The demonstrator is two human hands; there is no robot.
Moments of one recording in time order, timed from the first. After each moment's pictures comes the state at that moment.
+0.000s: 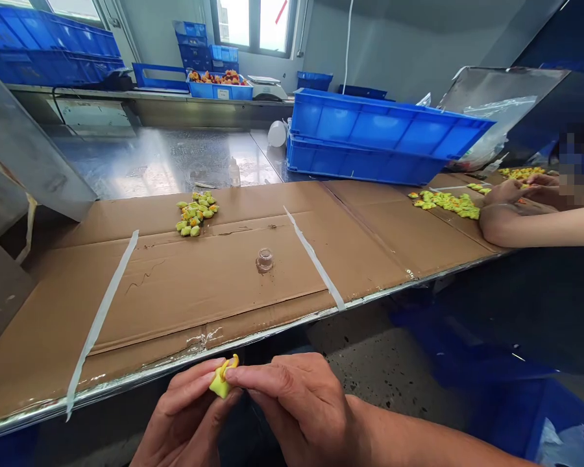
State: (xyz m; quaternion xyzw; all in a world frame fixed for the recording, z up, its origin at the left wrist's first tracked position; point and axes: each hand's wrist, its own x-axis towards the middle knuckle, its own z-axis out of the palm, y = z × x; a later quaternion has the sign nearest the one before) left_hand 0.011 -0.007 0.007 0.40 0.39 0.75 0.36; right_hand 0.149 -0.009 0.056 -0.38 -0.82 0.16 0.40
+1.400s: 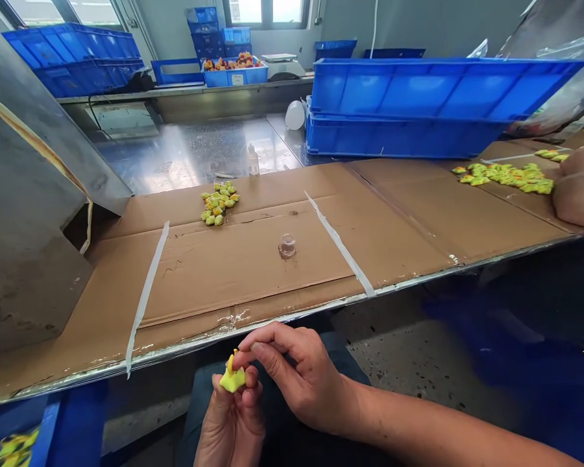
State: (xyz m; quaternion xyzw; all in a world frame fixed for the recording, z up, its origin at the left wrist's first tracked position) left_hand -0.022 -0.023 -0.019 0.03 0.14 0.51 0.85; right_hand 0.117 0.009 0.039 -0.35 -0.66 0.46 0.48
